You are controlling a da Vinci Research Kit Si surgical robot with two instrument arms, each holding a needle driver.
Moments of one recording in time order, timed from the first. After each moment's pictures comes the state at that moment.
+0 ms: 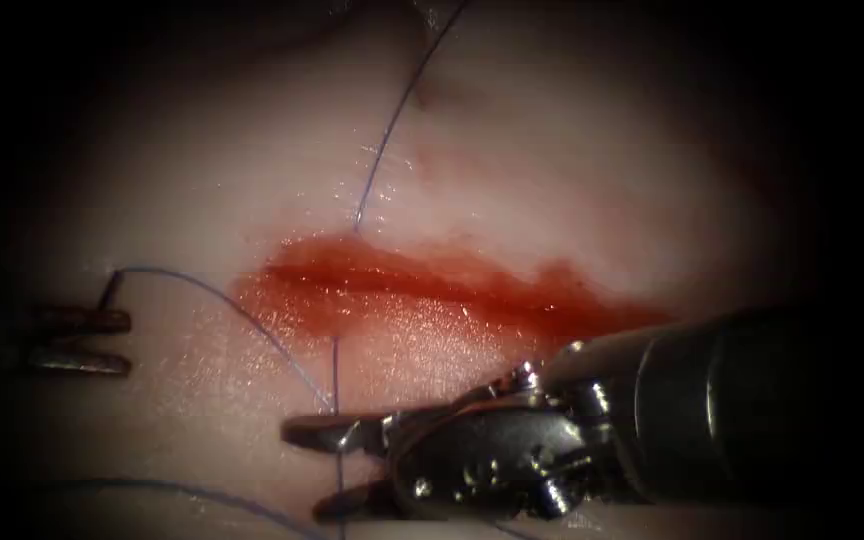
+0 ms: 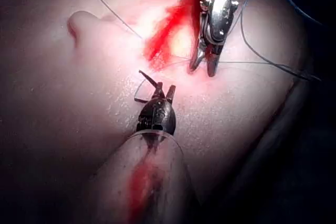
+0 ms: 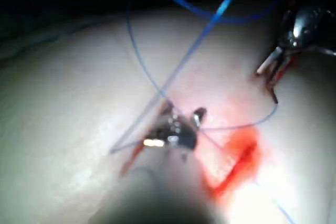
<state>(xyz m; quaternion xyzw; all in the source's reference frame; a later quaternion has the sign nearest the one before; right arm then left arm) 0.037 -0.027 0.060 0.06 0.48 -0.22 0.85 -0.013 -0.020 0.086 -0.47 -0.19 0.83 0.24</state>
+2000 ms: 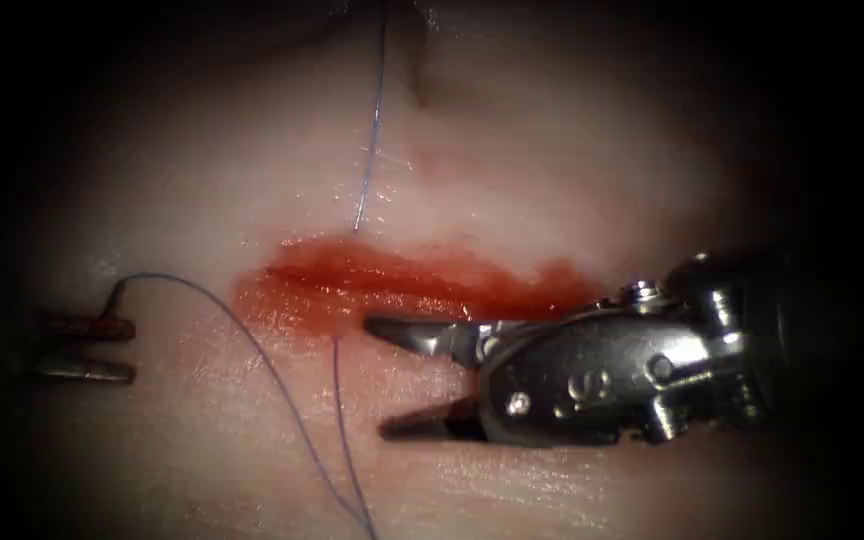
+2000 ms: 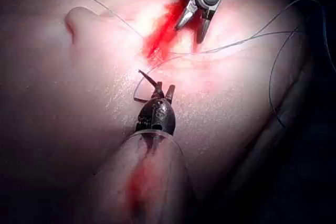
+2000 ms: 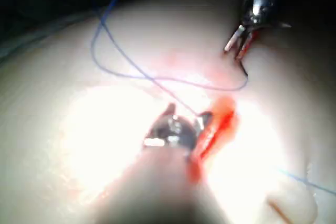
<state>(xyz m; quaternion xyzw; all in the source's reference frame) 0.034 -0.021 0.058 0.00 0.48 -0.10 0.87 -0.013 -0.021 0.087 -0.47 -0.19 0.83 0.23</state>
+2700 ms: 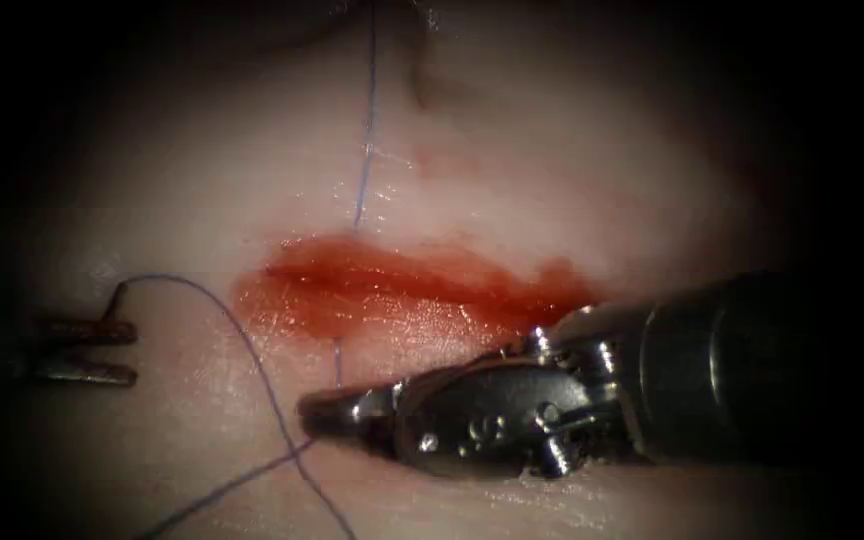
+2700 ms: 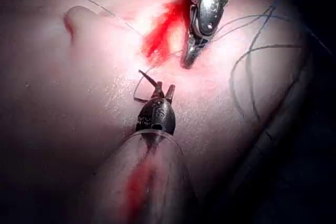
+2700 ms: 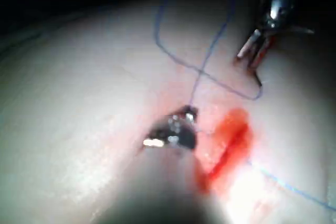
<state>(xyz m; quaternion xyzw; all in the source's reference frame) 0.038 -0.025 0.061 0.02 0.49 -0.15 0.86 -0.013 -0.021 0.087 -0.47 -0.19 0.83 0.23</state>
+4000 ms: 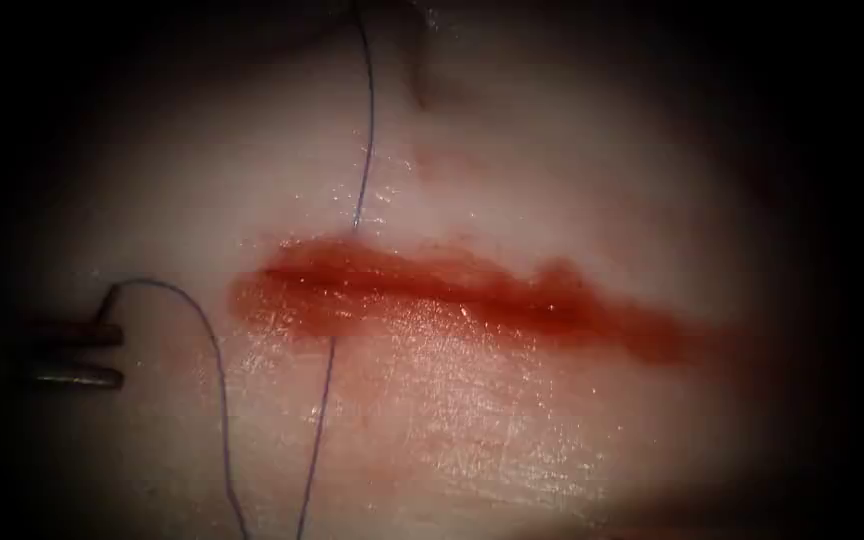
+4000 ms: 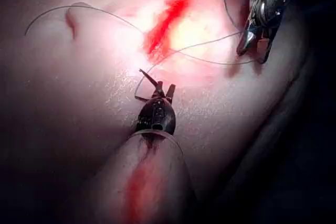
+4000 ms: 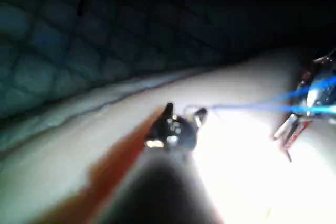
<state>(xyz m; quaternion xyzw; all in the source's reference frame) 0.036 -0.031 0.050 0.06 0.49 -0.15 0.85 -0.012 -0.021 0.087 -0.47 -0.20 0.83 0.22</state>
